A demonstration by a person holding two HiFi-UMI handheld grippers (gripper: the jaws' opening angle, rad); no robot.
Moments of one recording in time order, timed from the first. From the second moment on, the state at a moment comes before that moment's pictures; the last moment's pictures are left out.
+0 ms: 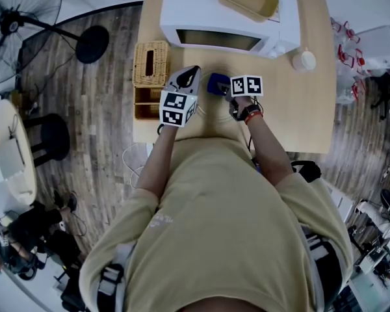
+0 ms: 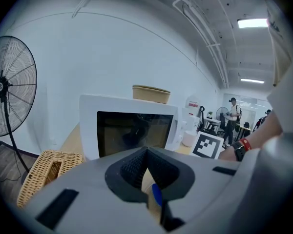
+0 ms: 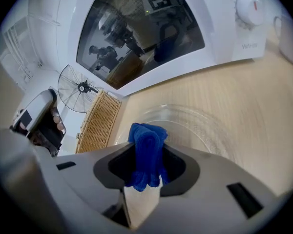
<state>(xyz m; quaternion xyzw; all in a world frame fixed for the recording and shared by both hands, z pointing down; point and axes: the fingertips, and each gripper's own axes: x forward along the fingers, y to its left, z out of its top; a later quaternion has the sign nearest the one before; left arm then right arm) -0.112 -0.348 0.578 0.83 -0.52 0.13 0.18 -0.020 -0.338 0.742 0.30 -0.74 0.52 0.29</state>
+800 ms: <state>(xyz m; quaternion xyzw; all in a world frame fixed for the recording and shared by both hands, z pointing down) -0.101 -0.347 0.581 0.83 -0.51 0.14 0.18 0.037 -0.341 0.740 0.34 -0.73 0.52 0.28</state>
